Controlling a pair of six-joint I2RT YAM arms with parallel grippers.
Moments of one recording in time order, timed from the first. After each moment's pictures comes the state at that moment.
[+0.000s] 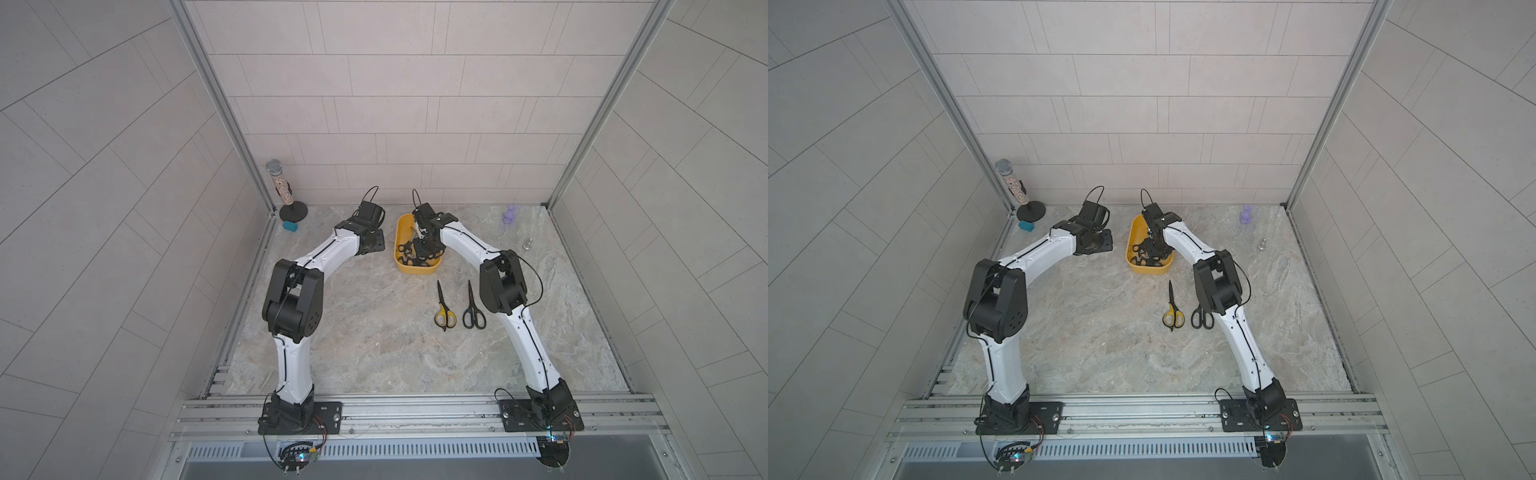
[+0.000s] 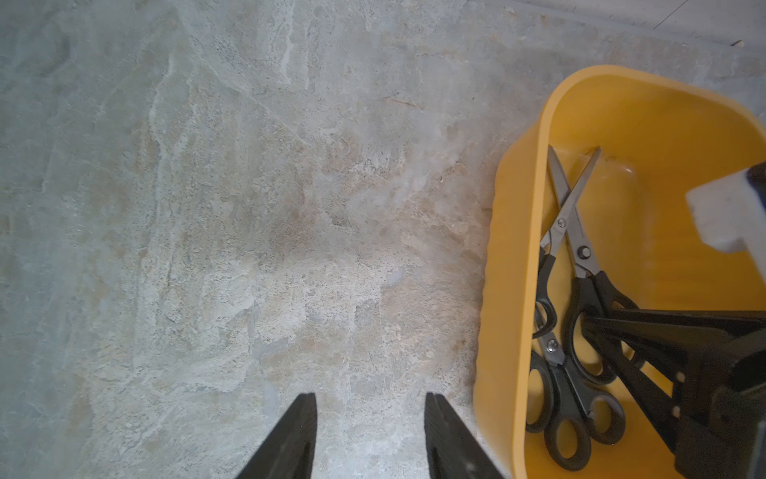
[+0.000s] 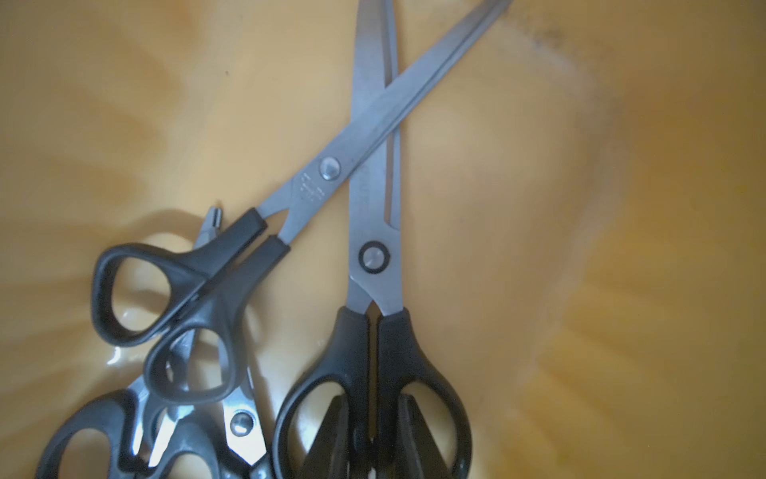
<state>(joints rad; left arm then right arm) -0.35 1.98 1.58 -0.58 -0.13 -0.44 0.44 2.53 2.28 -0.93 0.07 0.16</state>
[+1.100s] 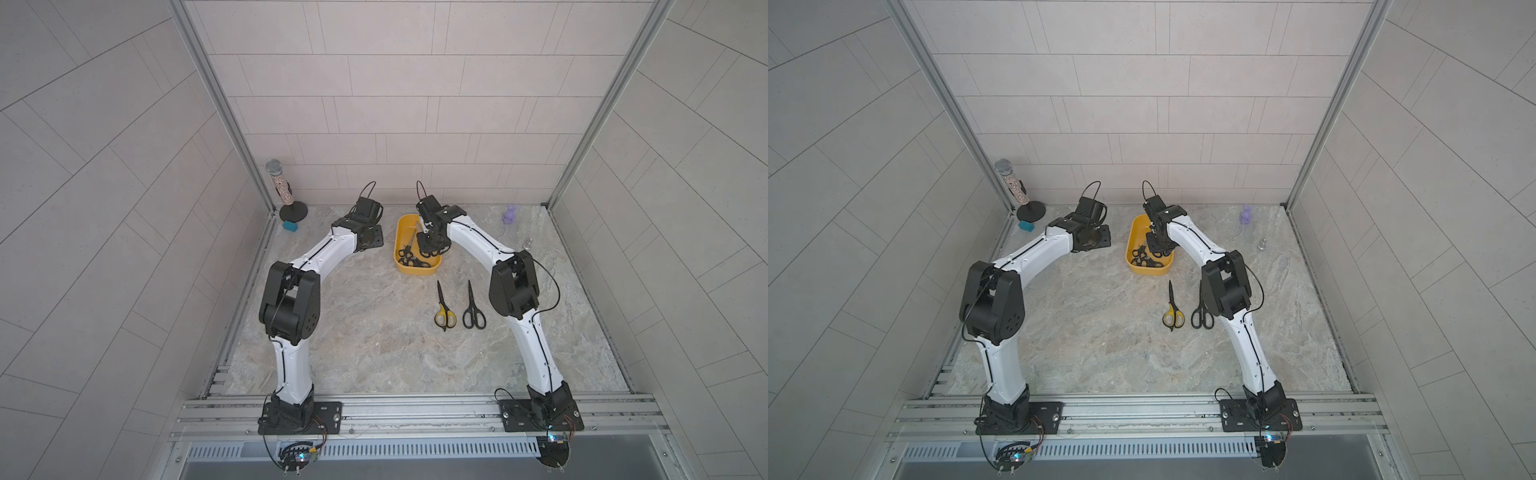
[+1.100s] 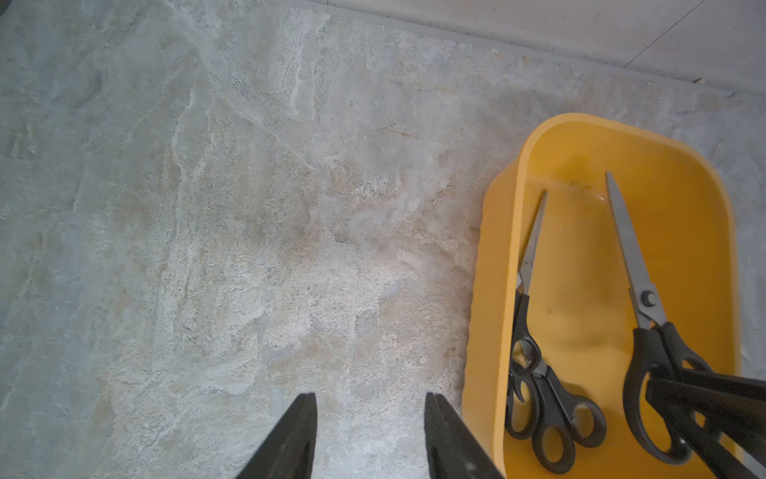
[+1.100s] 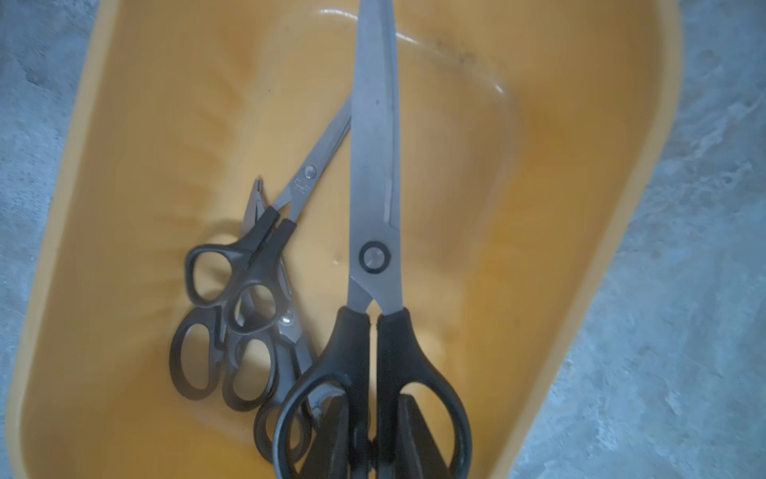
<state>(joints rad) -0.35 1.95 1.60 -0.59 -0.13 -0.44 0.44 2.35 2.19 -1.02 0.07 0.23</state>
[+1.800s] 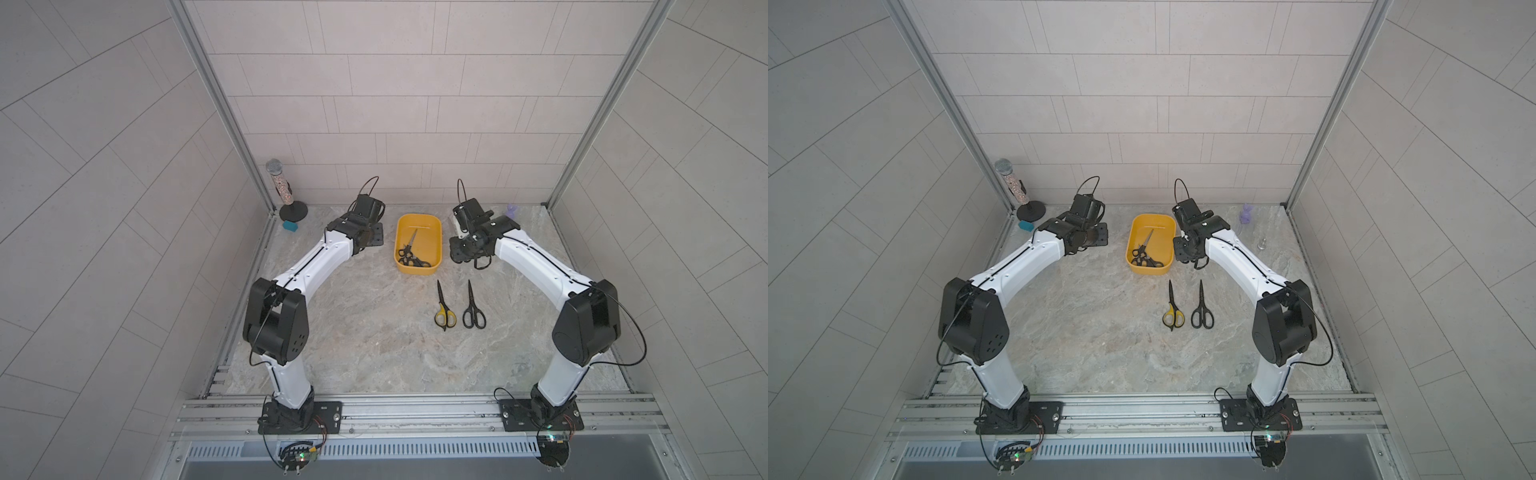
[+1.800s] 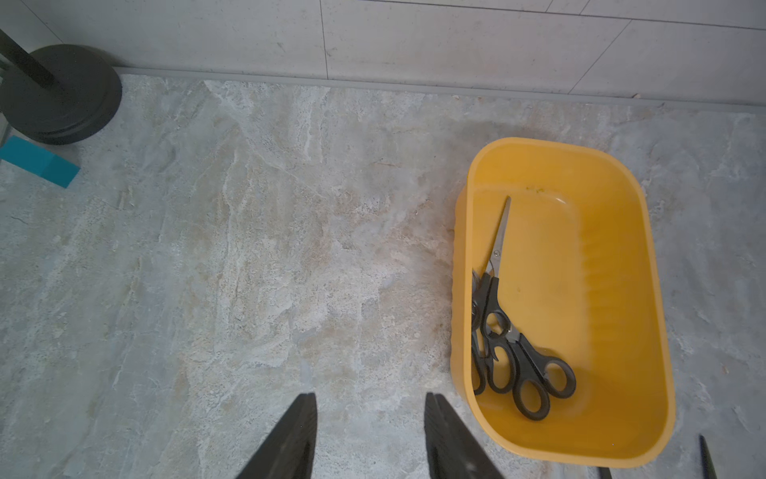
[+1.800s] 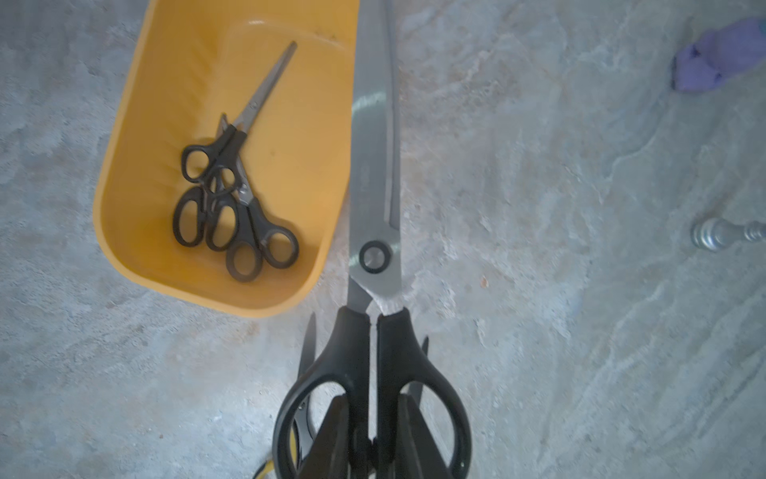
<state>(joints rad) -0.40 1.78 1.54 -0.62 -0.22 -0.37 0.39 1.71 1.54 -0.90 0.15 0.26</state>
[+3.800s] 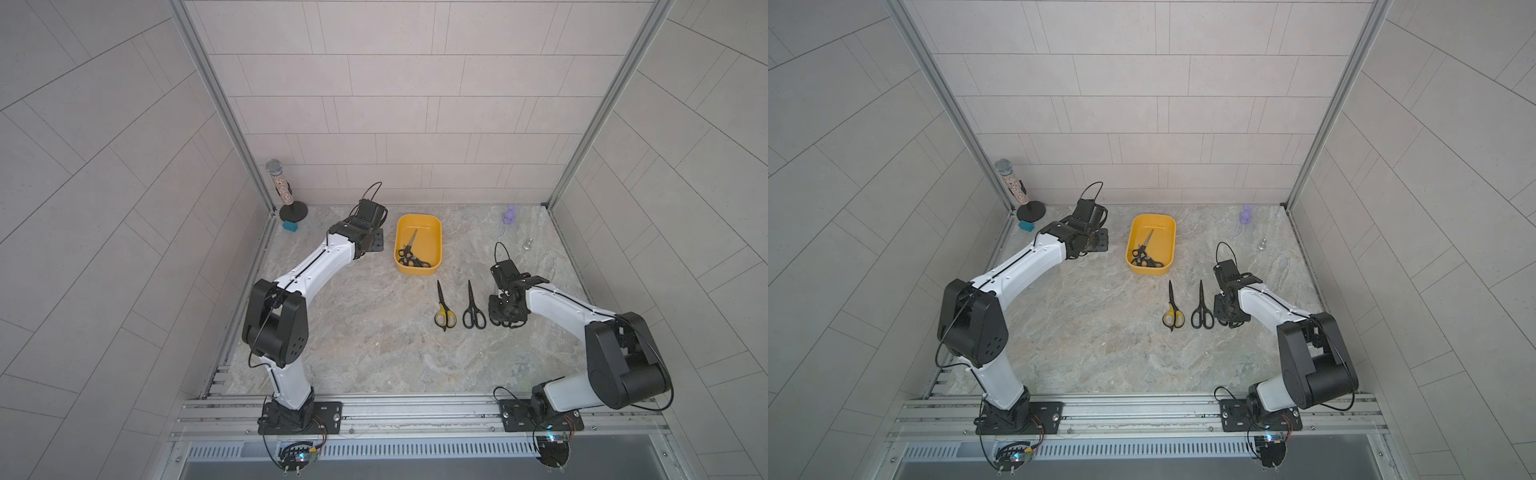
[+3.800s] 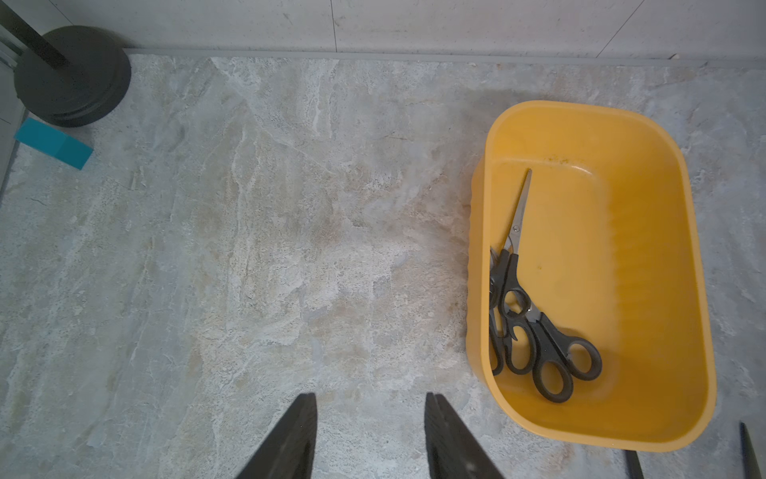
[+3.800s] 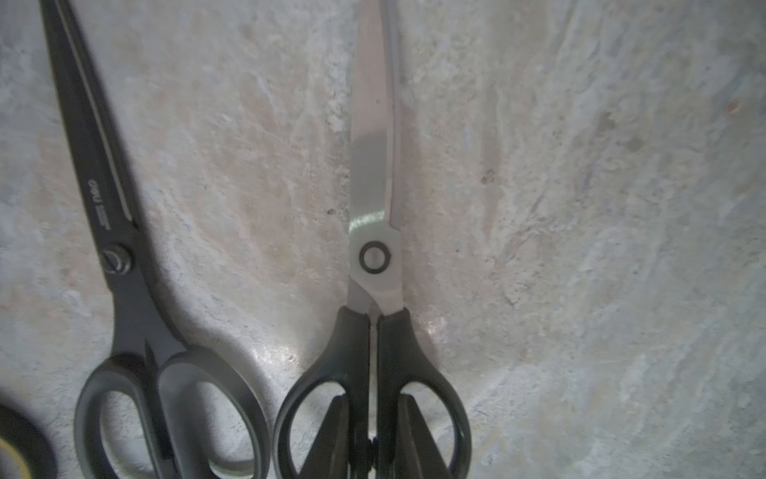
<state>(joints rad) -0.42 1.78 1.51 -0.65 -0.26 -0.36 0.20 1.45 0.78 -0.67 0.12 0.40</state>
